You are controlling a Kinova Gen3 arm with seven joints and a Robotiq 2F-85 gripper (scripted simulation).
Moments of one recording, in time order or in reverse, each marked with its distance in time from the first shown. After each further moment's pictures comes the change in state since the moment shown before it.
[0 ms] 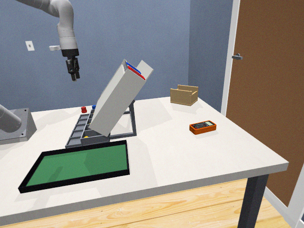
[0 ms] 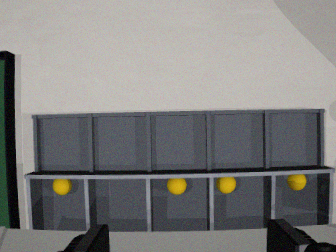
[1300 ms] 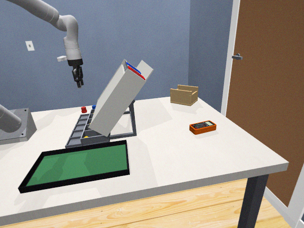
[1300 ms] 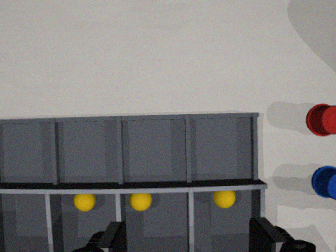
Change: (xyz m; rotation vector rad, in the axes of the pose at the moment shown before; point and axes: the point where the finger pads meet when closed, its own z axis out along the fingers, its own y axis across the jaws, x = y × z) arm 0.006 0.097 0.053 -0.029 -0.008 0.004
